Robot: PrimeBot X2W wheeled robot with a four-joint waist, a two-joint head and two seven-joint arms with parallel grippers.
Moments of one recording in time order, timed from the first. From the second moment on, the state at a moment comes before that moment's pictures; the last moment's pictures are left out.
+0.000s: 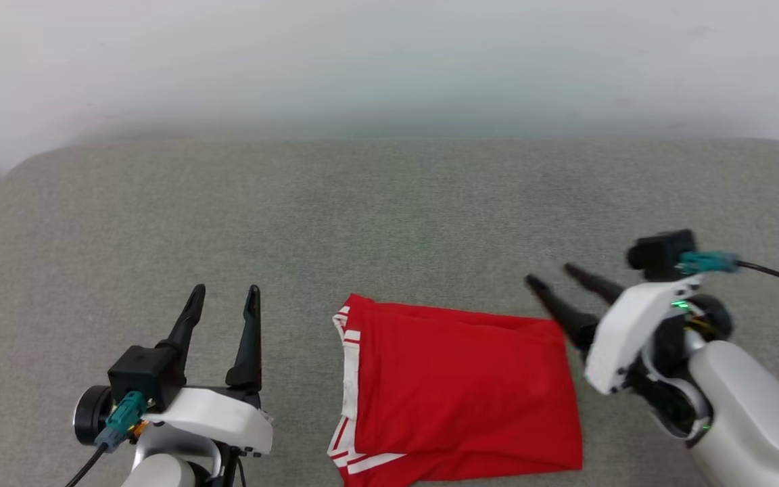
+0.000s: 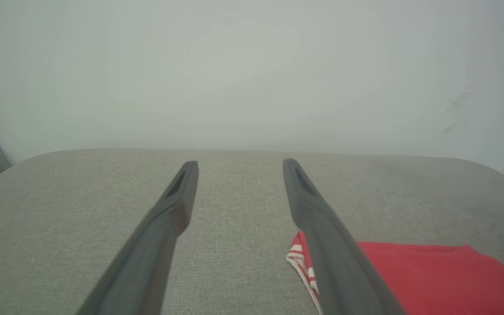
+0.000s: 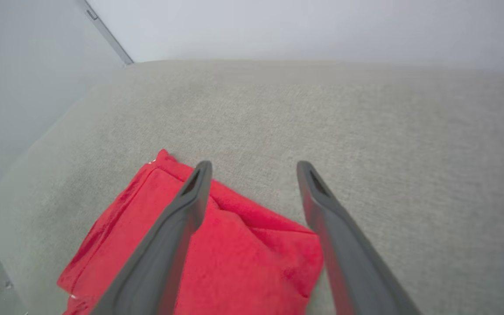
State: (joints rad) left arm -0.15 0.36 -0.40 0.07 -0.52 0.21 -0.25; right arm -0.49 -0.34 0.58 0.40 0.81 0.13 0.22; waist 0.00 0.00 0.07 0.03
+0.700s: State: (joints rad) left arm 0.01 0.38 -0.31 0.06 -0.53 0.26 -0.26; right arm -0.03 -0.22 0.06 0.03 0.34 0.13 -0.06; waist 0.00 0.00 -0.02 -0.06
